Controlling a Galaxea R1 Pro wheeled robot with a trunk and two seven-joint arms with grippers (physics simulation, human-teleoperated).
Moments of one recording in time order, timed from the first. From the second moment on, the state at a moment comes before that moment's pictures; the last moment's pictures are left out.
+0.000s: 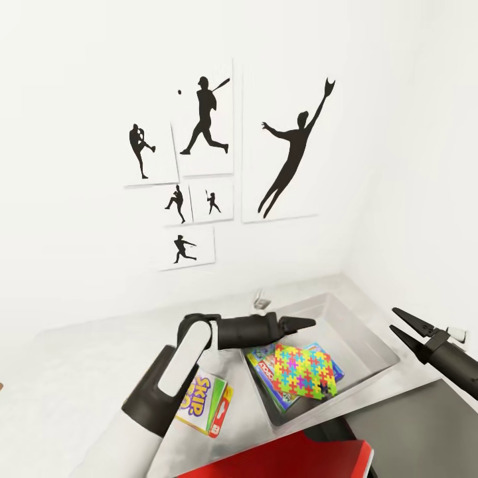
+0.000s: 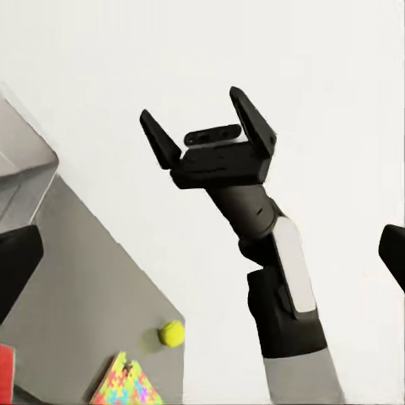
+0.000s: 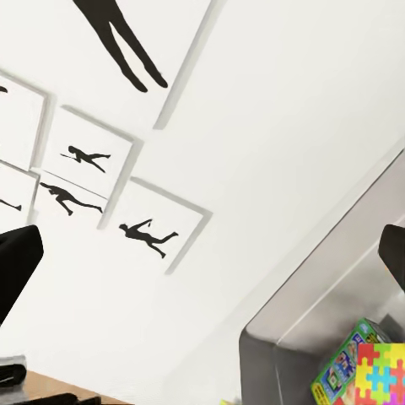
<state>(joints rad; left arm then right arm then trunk) -0.63 -0.17 -0.41 -1.30 1.01 0.99 -0.33 -0.25 -0.24 -0.65 -1.51 -0.99 1.01 0.60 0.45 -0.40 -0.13</state>
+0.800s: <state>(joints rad) -0.41 0.46 0.01 -1.38 0.99 0.99 -0.68 -0.24 -0.23 -0.65 -1.51 -0.99 1.01 0.60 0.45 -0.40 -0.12</state>
